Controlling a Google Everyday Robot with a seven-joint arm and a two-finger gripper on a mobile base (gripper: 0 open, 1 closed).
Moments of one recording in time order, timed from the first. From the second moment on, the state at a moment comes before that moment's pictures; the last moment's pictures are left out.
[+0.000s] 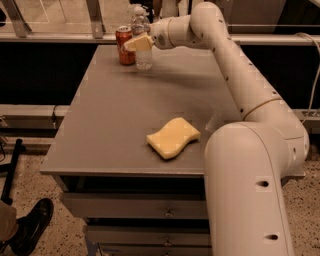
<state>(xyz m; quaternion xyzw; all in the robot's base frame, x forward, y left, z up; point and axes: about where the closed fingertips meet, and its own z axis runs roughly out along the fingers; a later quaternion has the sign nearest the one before) 0.864 0.045 0.925 -0.43 0.68 0.25 0.54</state>
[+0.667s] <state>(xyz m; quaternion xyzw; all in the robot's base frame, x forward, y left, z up) 0.863 0.027 0.931 -0.43 0.68 0.24 0.54</state>
